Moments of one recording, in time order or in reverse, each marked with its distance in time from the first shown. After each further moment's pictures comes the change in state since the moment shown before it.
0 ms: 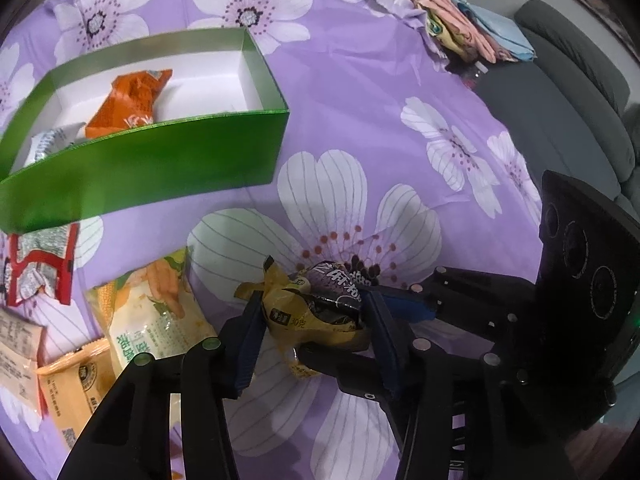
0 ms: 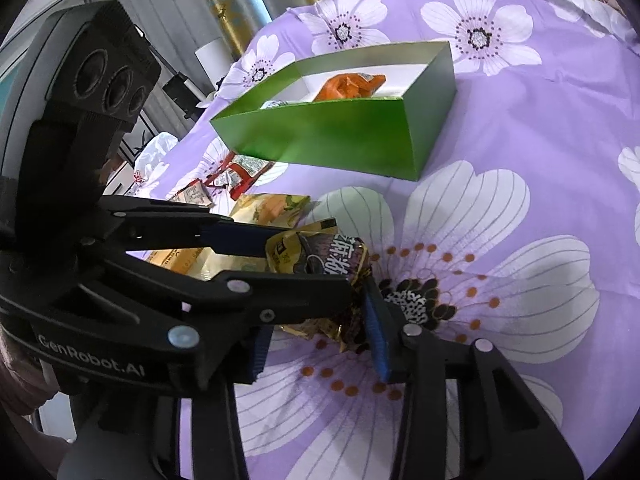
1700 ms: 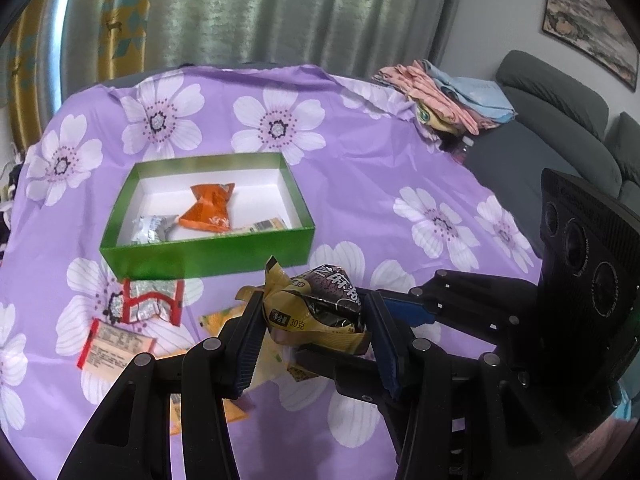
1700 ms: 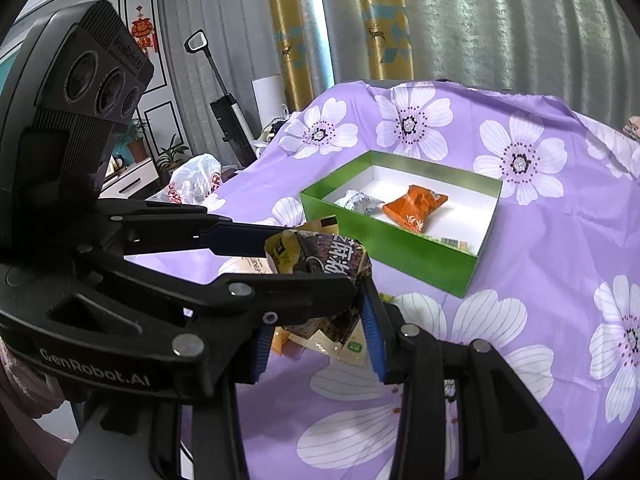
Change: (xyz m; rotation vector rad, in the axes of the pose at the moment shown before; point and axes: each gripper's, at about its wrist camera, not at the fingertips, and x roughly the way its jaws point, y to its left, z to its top) left arm -0.126 -0.008 -0.016 0.034 -0.301 0.104; right arm -0.062 0.099 0.042 -0.241 -0.168 -0.006
